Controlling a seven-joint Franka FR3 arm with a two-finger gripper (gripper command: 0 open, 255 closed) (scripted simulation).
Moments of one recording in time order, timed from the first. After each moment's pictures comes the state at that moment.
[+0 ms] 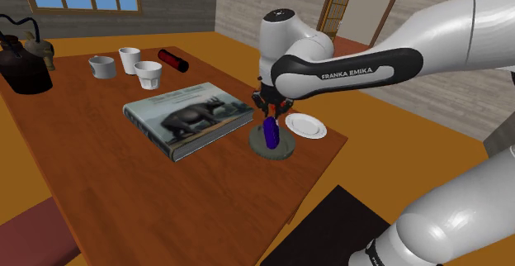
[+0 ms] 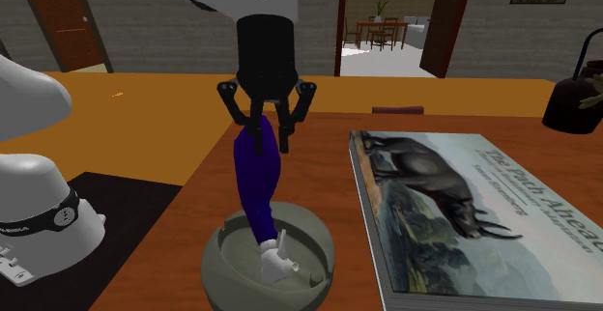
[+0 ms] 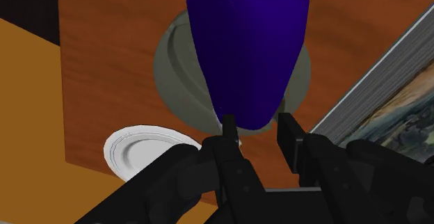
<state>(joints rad) -0.26 -0.19 0.45 -2.18 -0.31 2.03 1.33</state>
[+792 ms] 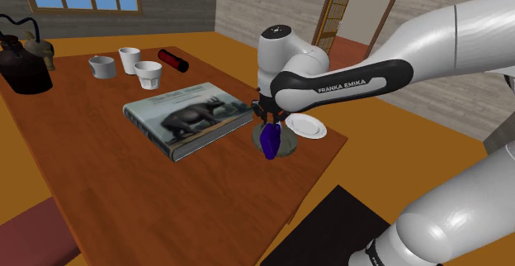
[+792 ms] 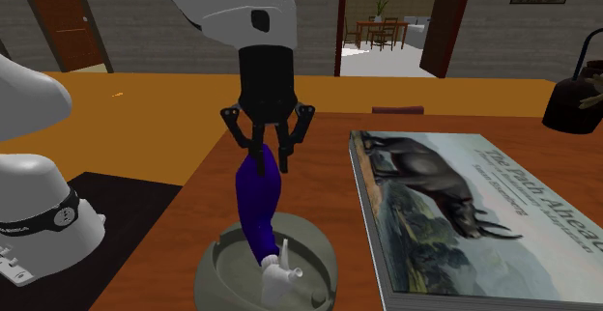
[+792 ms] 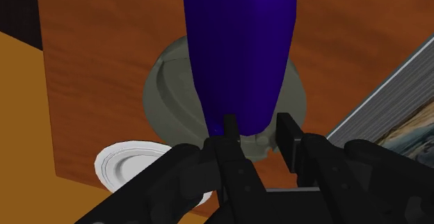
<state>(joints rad) -0.26 -0.16 0.45 -2.24 -0.34 2.11 1.37</state>
